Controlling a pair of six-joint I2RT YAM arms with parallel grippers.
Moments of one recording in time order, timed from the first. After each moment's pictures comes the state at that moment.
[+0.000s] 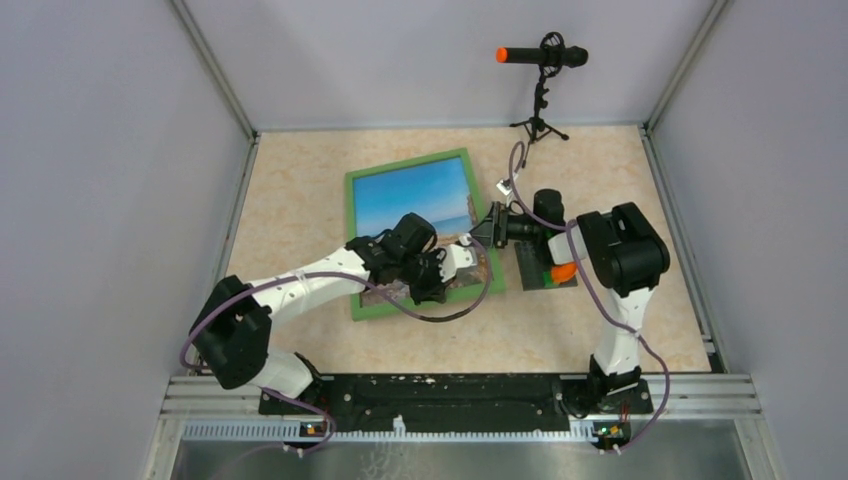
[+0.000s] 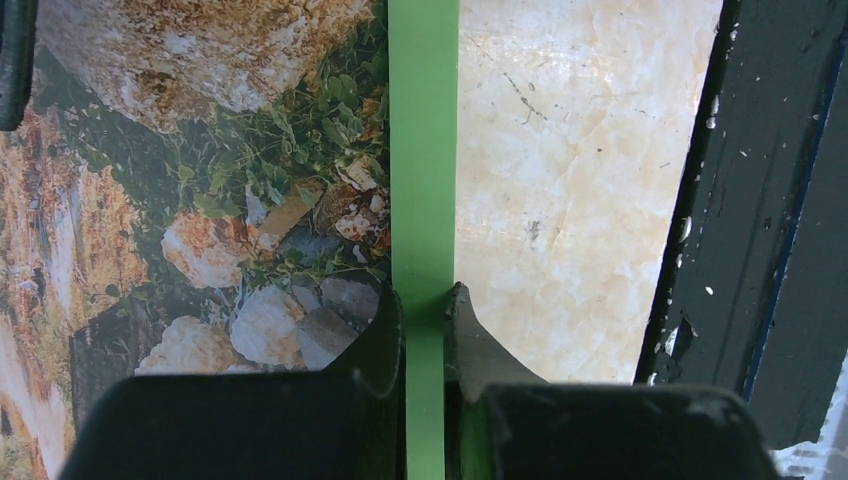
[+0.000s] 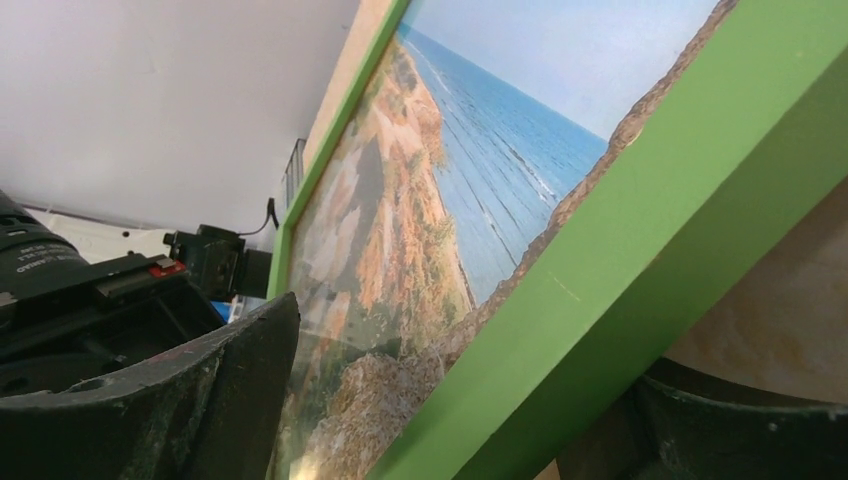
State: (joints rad) left arm -0.81 1.46 0.98 -0.45 0.46 0.40; right arm 0.29 2.03 0.82 0.93 -1.07 0.77
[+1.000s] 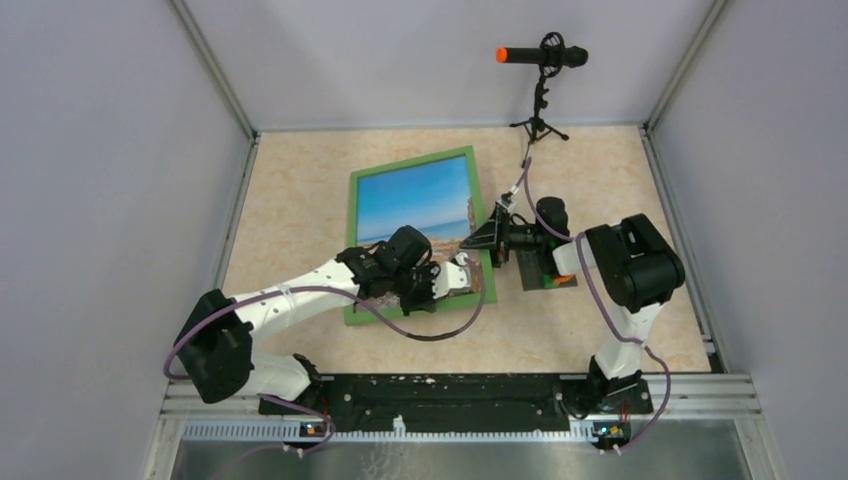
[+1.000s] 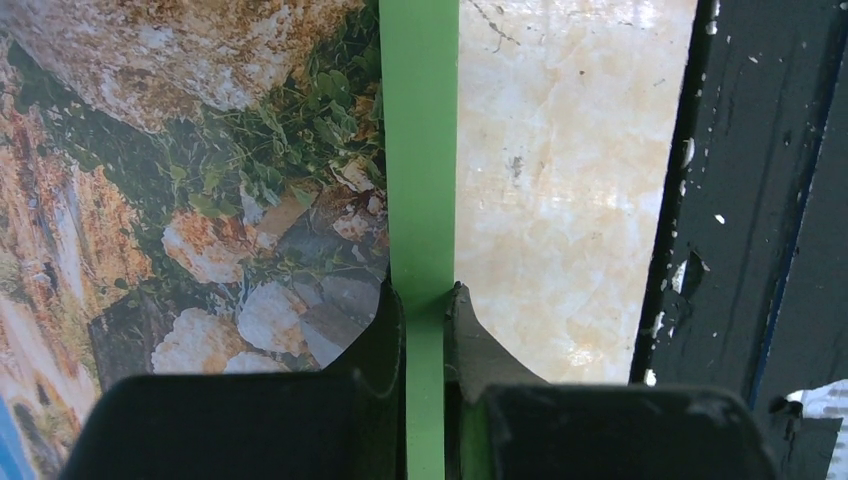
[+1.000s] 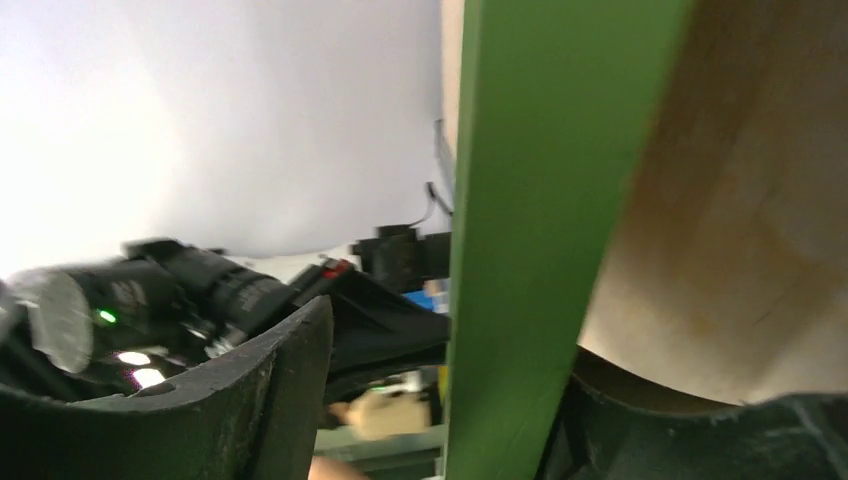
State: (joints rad) left arm -0.85 1.37 0.91 -0.51 0.39 0.51; right arm 0.32 1.88 0.70 0.92 -1.09 1.23
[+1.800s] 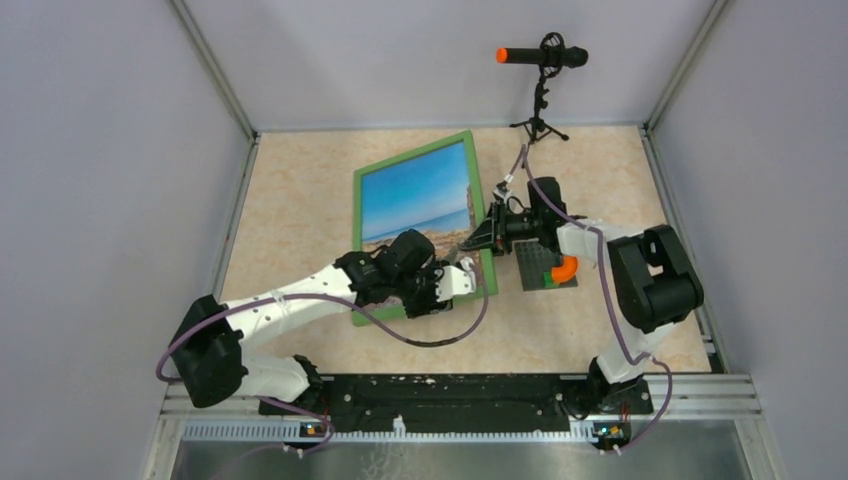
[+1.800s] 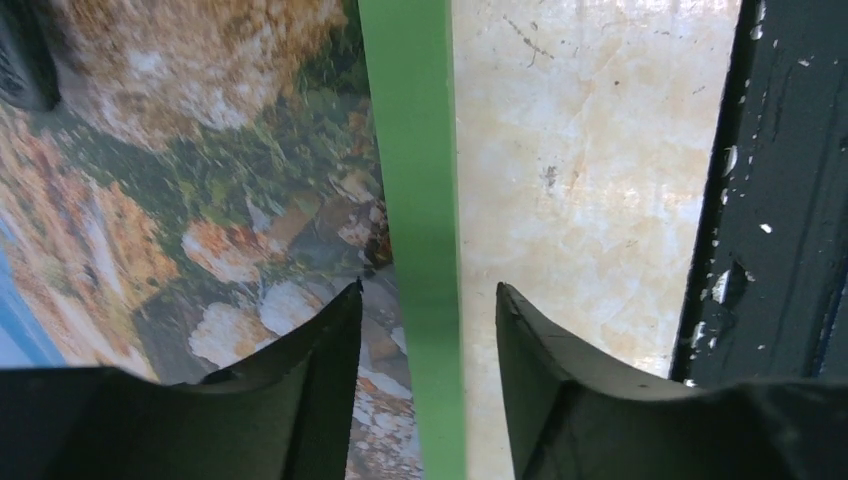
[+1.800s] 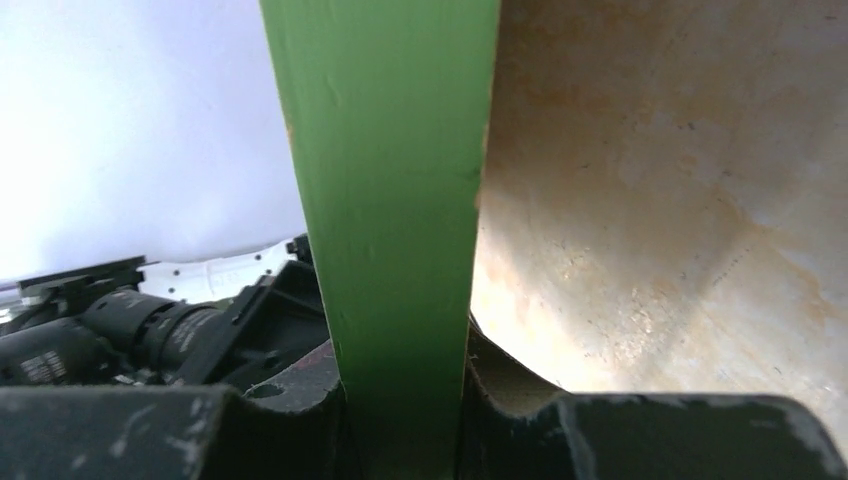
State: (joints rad) left arm -0.92 1.32 0.91 -0.51 0.27 0.55; right arm 0.34 1.73 0.88 0.22 -1.03 0.92
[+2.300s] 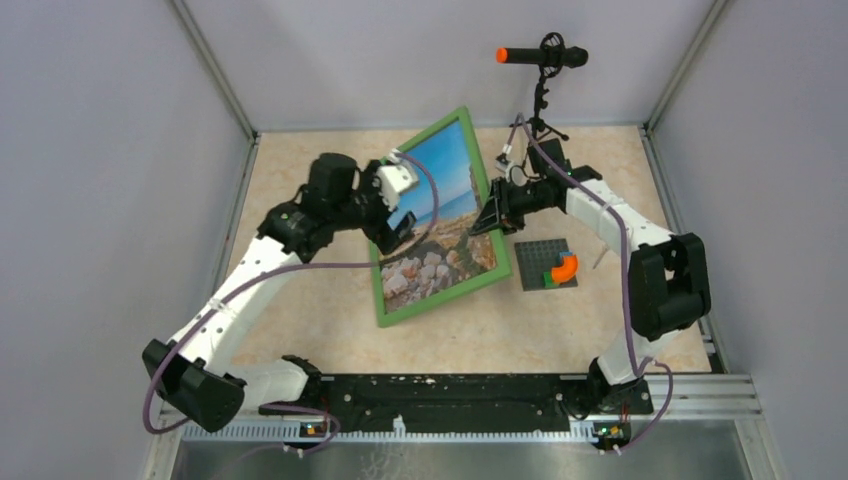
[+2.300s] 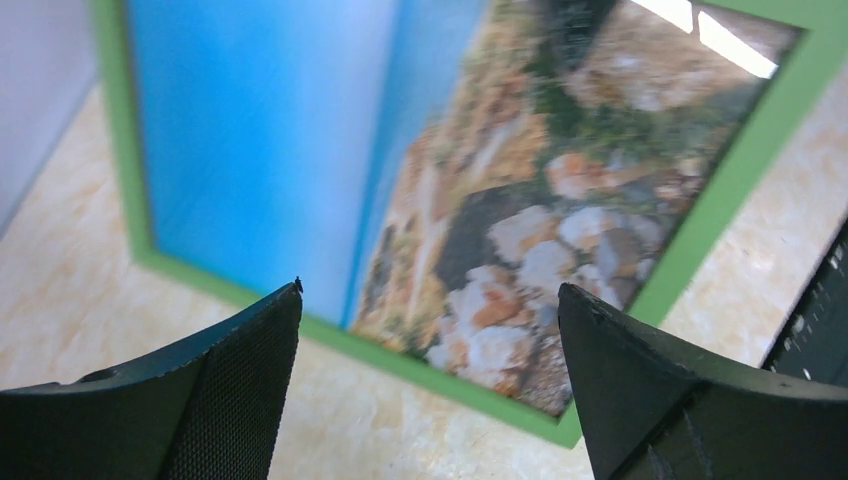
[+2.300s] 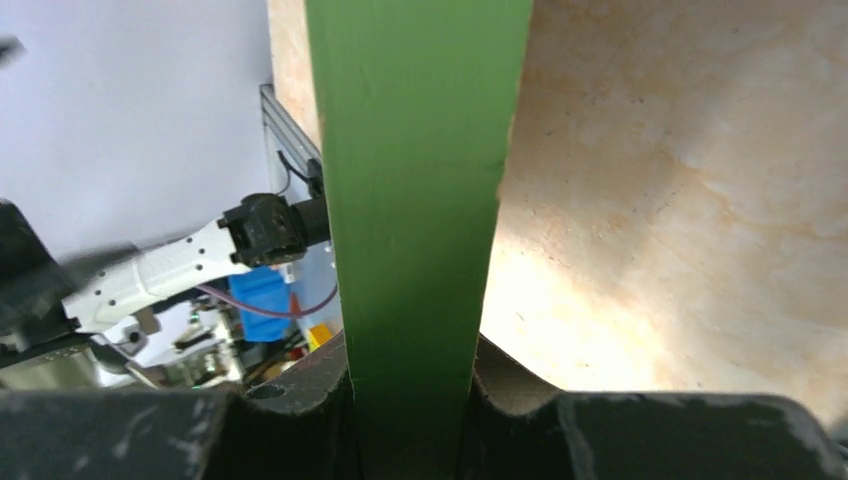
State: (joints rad) left arm -0.57 1.24 1.26 -0.64 0.37 0.43; right arm 0.34 1.68 1.27 -0.55 -0.87 0.50
